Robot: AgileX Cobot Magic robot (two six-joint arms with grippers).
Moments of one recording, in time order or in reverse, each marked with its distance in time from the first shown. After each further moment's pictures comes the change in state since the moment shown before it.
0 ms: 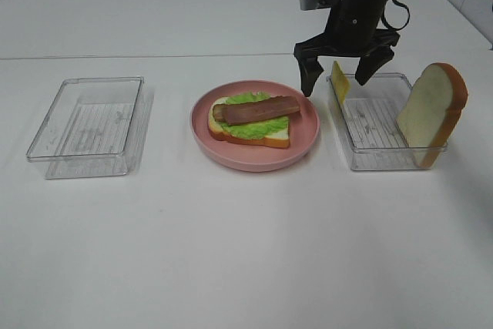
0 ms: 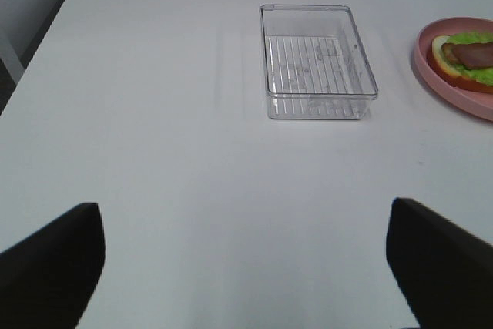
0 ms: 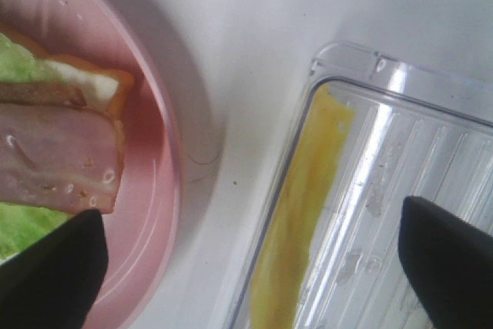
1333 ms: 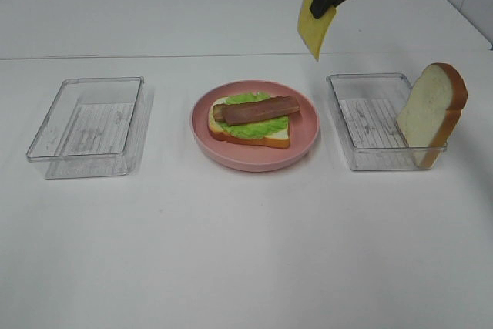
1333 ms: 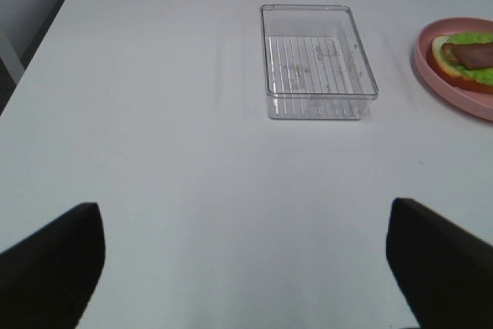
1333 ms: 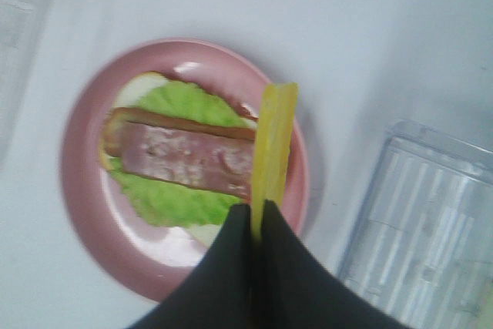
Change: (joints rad) left arm 0.000 0.000 0.000 0.000 0.000 0.000; right arm 0.002 -0.227 0.000 0.227 0.003 -0.081
